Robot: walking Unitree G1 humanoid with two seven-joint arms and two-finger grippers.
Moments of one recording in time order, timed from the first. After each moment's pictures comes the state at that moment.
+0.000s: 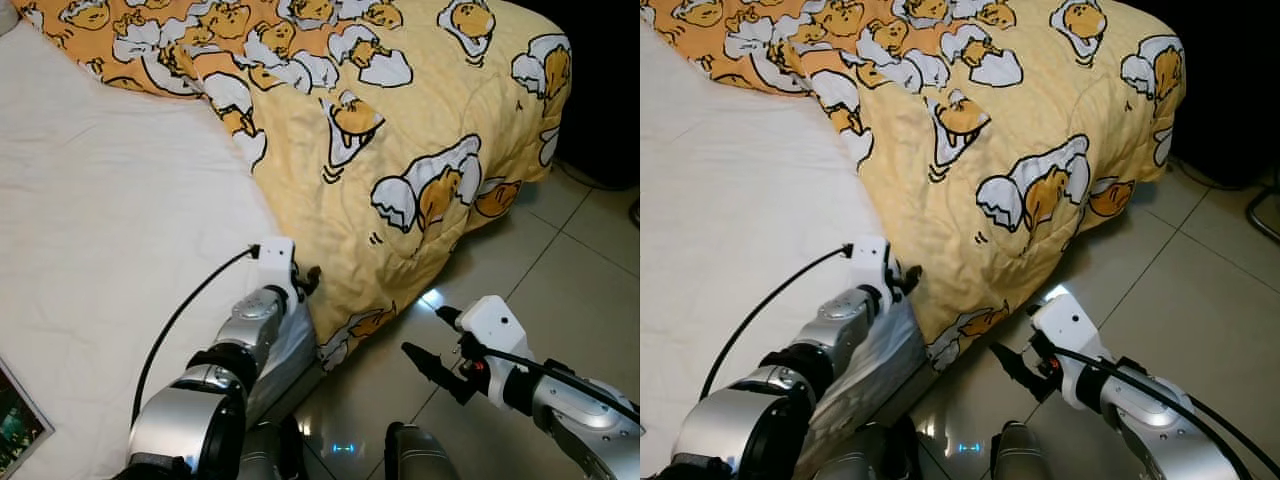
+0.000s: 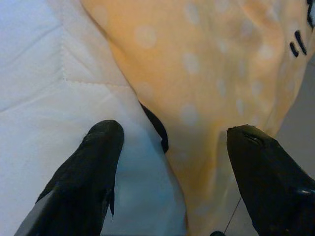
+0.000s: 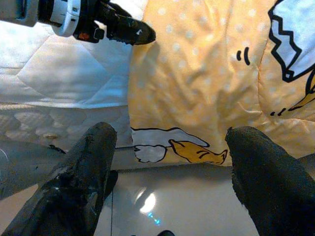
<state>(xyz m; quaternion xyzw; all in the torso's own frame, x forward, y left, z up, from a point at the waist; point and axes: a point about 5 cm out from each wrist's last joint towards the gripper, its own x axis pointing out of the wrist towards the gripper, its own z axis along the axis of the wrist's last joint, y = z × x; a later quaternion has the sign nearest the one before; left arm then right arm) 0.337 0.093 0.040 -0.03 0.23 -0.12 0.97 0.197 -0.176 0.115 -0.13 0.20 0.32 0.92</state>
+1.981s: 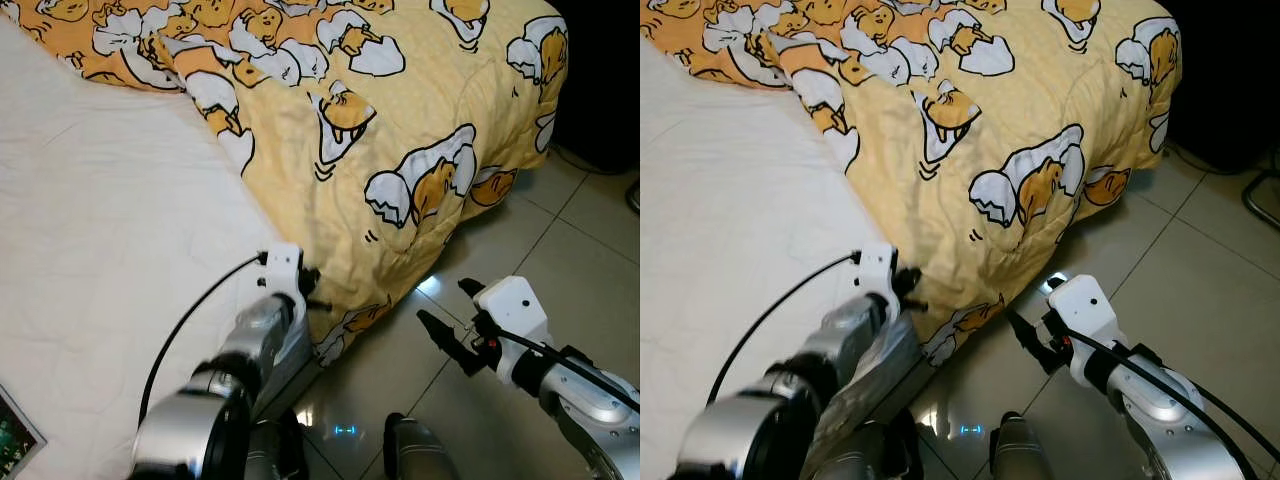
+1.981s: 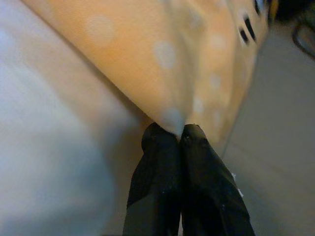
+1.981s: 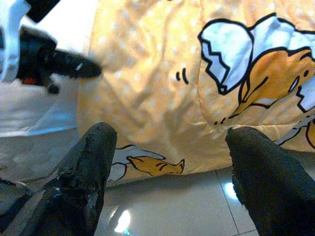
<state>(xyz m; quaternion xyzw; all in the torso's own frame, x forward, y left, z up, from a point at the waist) 0.321 0.082 0.028 -0.05 0.22 -0.20 0.95 0.207 -0.184 0.131 -0.15 0.14 0.24 0.95</state>
